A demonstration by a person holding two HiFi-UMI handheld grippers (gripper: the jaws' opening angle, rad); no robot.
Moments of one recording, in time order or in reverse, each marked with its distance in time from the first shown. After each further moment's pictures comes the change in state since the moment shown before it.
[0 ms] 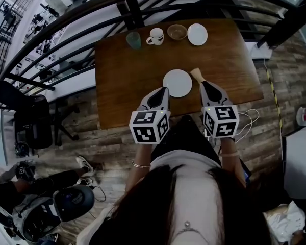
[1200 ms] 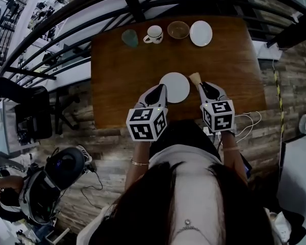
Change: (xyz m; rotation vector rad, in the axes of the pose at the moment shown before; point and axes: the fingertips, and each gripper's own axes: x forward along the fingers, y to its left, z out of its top) left arm 0.076 0.016 0.003 -0.057 0.055 0.089; right arm 0.082 -0.058 -0.049 -0.026 0.201 0.117
